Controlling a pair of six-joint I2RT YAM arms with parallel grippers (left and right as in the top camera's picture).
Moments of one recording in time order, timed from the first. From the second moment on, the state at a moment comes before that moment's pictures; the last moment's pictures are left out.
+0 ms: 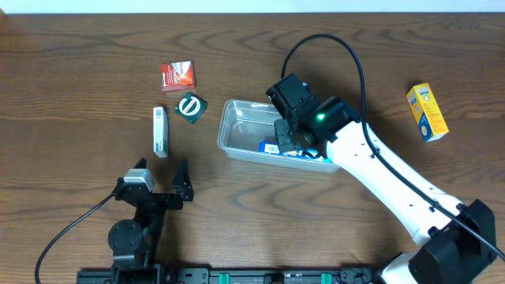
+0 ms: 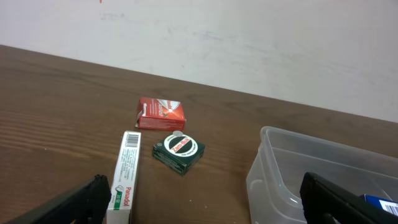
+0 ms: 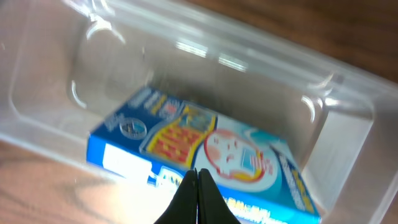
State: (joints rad) left arm 0.04 0.01 0.02 -0.10 0.17 -0.25; right arm 0.65 1.67 1.41 -1.01 0.13 0.48
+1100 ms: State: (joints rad) left arm 0.04 0.01 0.02 -0.10 0.17 -0.25; right arm 0.65 1.67 1.31 -0.99 0.06 0.48
